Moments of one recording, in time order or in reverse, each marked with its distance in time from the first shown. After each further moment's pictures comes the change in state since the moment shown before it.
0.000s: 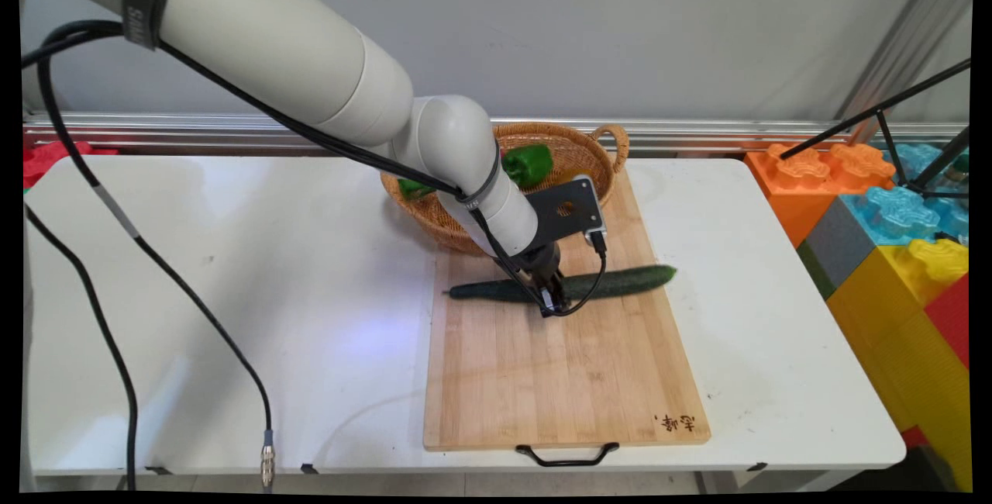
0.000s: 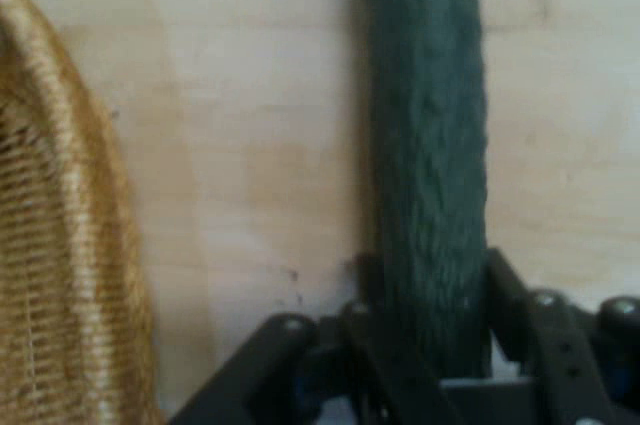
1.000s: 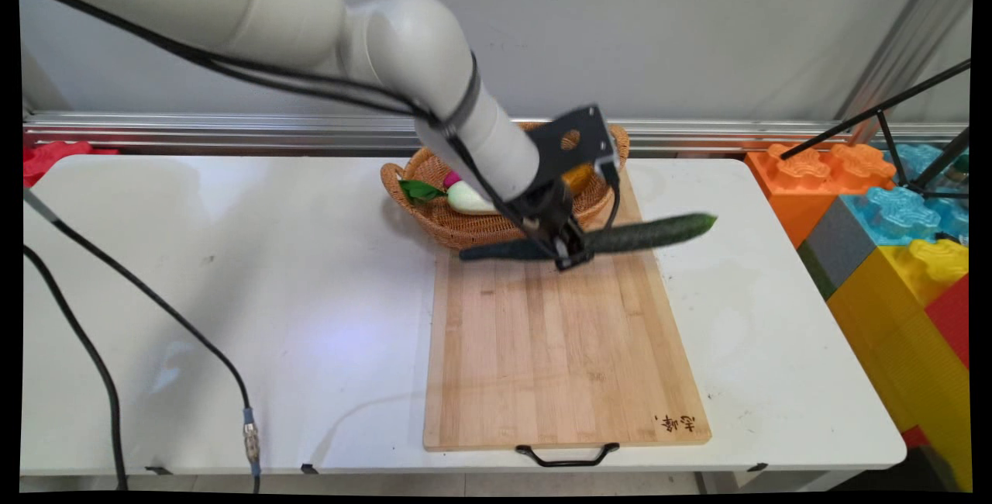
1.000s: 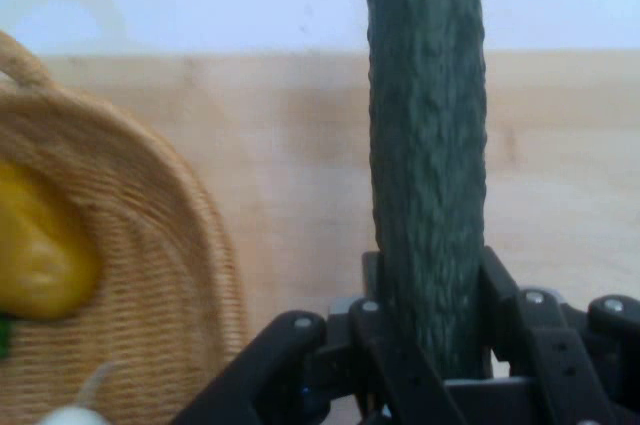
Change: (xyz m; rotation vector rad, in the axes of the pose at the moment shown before) arm 0.029 -0.014 -0.087 0.018 0.121 0.004
